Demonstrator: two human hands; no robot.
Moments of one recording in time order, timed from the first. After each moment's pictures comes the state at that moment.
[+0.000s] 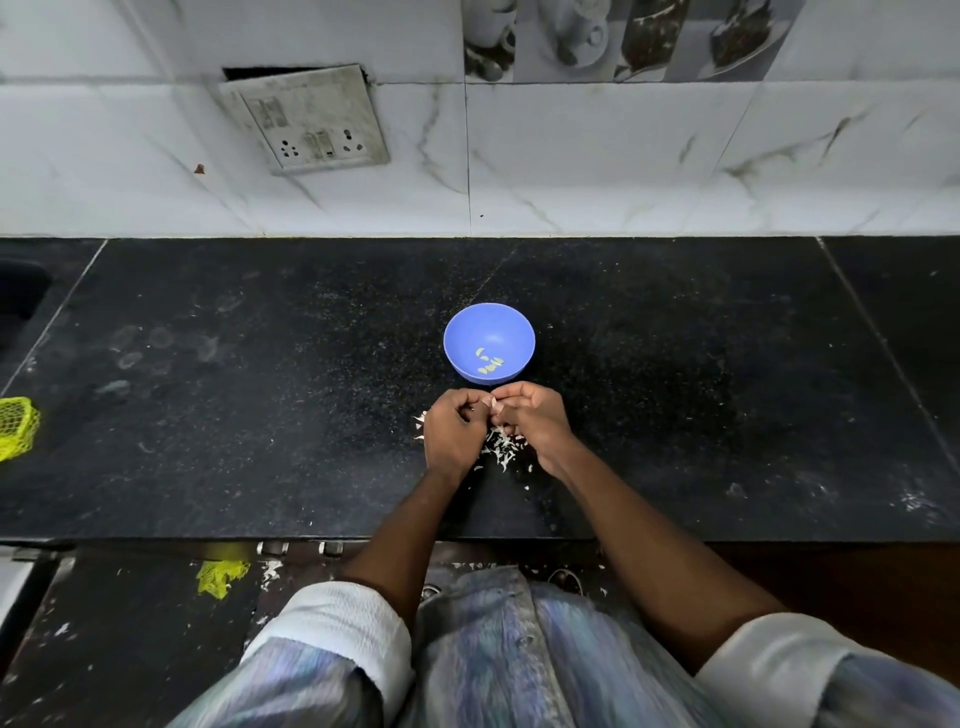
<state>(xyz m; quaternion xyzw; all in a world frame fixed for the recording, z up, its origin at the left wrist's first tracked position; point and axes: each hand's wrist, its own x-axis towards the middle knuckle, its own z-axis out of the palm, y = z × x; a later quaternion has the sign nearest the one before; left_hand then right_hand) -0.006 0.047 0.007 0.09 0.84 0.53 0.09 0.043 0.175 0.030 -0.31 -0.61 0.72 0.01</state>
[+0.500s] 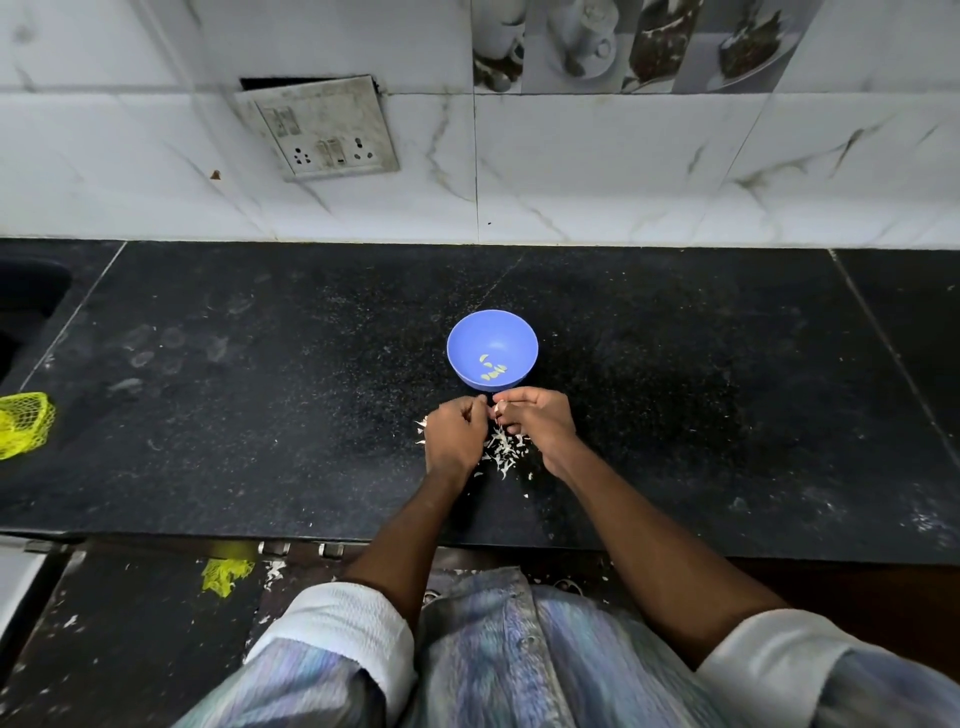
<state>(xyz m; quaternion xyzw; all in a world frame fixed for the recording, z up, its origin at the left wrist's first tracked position) -0.006 0.052 0.018 0.08 0.88 0.46 0.08 0.038 0.190 0.028 -0.31 -0.64 0.70 0.00</state>
